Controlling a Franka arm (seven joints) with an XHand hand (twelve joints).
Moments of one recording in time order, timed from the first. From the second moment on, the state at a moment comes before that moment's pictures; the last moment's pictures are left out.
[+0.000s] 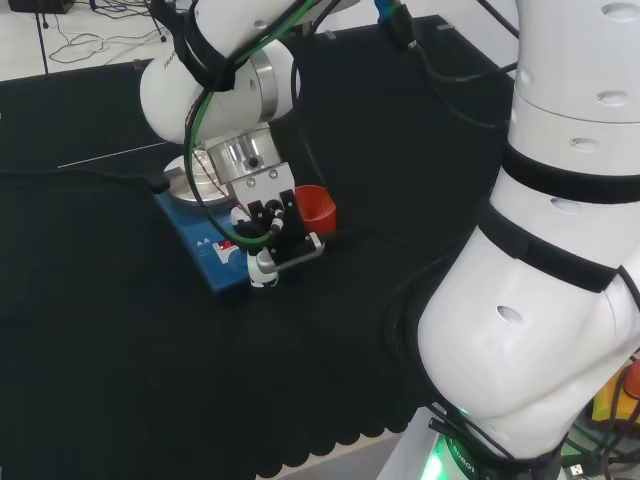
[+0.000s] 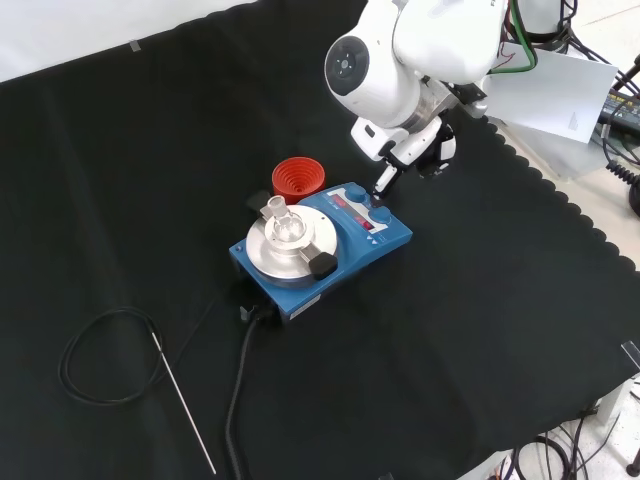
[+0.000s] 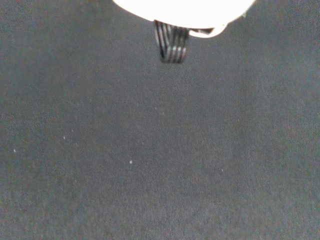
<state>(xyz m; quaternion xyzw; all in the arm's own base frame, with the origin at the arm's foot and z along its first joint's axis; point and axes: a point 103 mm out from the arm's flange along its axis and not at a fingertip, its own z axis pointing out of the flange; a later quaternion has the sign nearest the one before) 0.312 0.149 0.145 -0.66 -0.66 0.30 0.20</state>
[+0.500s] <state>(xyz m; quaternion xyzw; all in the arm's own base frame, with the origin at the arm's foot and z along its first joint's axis) 0.314 0.146 0.144 -0.66 -0.66 0.29 0.20</state>
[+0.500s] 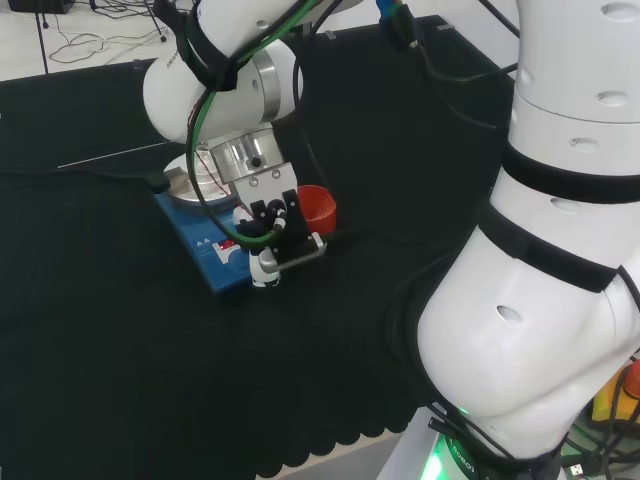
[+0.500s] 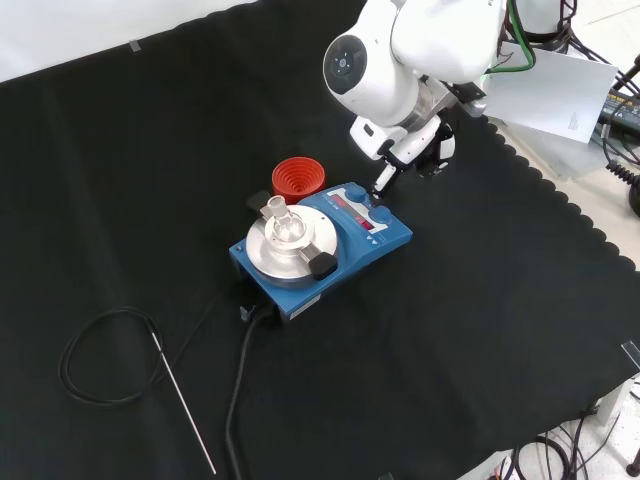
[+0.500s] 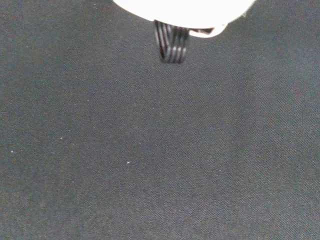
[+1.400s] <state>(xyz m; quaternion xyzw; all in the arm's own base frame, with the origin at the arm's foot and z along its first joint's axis) 0.313 0.156 0.140 -0.65 -0.67 0.30 0.20</state>
